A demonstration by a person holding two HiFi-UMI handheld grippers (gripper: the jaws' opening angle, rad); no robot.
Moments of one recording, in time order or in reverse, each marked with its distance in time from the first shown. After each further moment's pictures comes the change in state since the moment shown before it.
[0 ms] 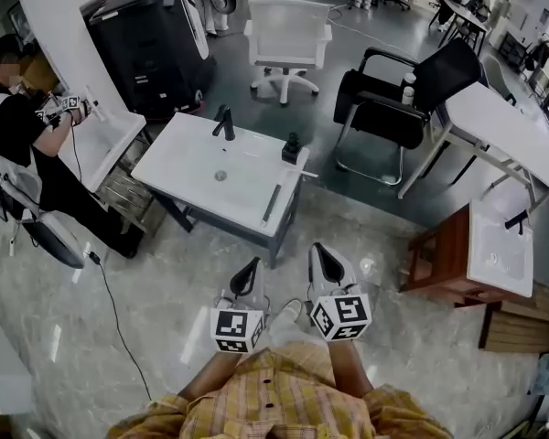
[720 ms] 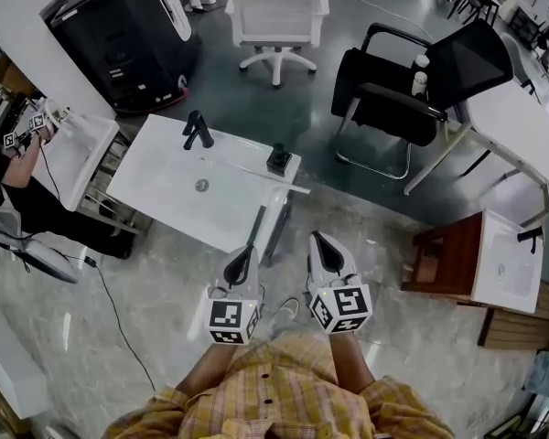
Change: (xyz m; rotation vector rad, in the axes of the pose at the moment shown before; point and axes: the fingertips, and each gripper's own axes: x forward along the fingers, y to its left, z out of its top) left arm 0.189 0.039 0.007 -0.011 0.112 0.015; right arm 0.147 -0.124 0.001 0.039 0.079 -0.006
